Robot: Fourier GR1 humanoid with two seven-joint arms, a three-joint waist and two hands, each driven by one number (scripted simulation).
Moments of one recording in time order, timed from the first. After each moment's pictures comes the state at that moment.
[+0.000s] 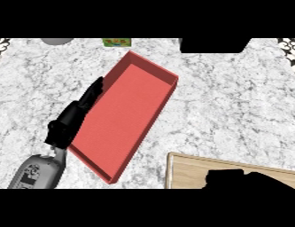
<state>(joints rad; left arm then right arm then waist) -0.22 0.21 -0.22 -1.52 -0.01 -0.04 0.07 -0.14 -0.47 0.44 -2.32 0.58 0.38 -0.19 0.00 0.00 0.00</state>
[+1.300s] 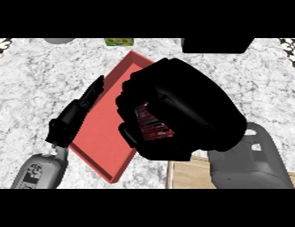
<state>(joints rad) -0.22 0.16 -0.16 -1.53 -0.06 -0.10 0.09 -0.76 -0.04 0.31 -1.83 0.54 0.43 0.21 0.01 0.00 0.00</state>
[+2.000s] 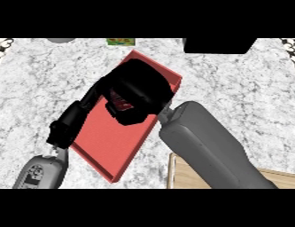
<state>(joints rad) -0.21 0.14 -0.15 -1.53 -0.08 -0.12 0.08 -0.86 0.00 0.45 -1.30 0.73 0.12 0.00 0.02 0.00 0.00</state>
